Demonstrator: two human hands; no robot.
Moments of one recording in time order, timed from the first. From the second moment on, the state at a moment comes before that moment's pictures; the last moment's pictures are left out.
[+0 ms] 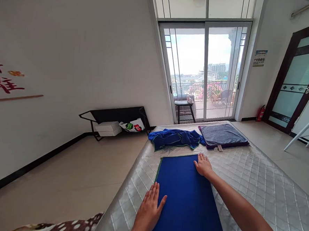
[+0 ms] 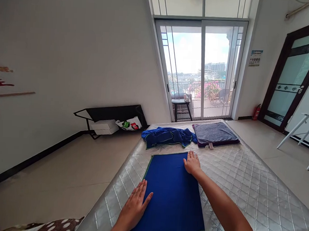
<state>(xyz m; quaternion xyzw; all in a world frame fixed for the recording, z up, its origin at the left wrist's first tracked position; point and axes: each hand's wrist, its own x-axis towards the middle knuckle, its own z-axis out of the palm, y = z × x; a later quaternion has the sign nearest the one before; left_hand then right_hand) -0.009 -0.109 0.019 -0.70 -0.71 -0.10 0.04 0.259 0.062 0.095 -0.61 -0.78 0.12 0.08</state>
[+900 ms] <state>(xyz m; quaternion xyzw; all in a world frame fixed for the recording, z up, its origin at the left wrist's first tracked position) 0.023 0.041 0.061 -0.64 -0.76 -0.05 0.00 0.259 0.078 0.071 -0.62 -0.78 0.10 0.08</state>
